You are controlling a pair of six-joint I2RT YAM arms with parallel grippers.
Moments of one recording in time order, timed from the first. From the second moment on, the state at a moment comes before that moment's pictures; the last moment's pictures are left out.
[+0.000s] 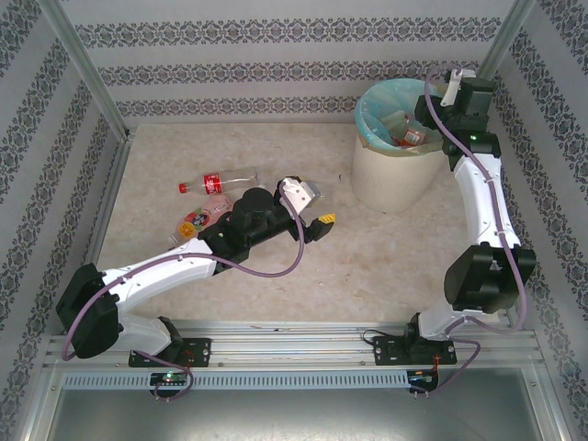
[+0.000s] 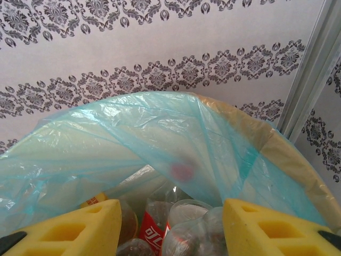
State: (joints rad) left arm -0.84 1.36 0.98 0.20 0.05 0.10; right arm -0.13 1.61 1.64 -0.43 -0.10 0.13
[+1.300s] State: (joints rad) left arm -0.43 1.35 1.40 -0.66 -0.23 -0.06; right arm -0.12 1.34 1.57 -0.66 -0.40 0.34
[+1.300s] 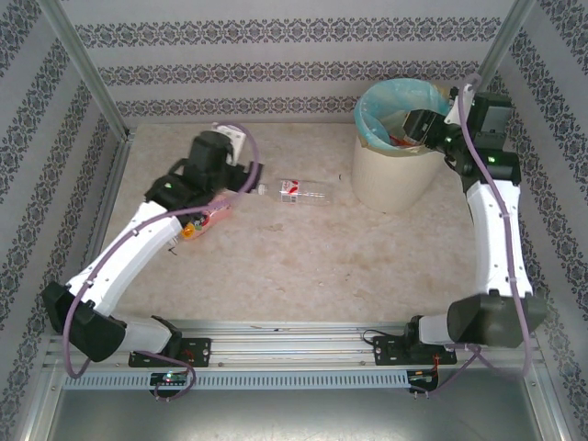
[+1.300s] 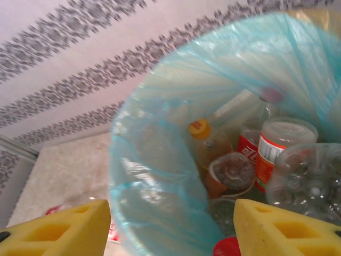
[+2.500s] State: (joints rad) left arm -0.10 1.79 1.23 -0.83 -0.03 -0.03; right arm 0.26 1.08 1.23 -0.55 -0.30 0.32
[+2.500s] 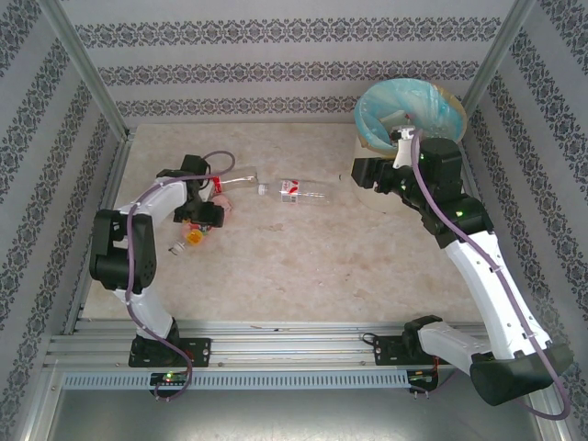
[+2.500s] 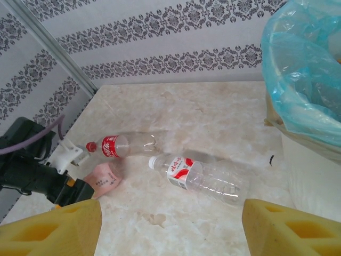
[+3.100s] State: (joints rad) left arm -0.23 1.68 1.16 -0.89 0.14 -0.03; right arm 0.26 0.98 1.14 -0.51 -0.28 0.31
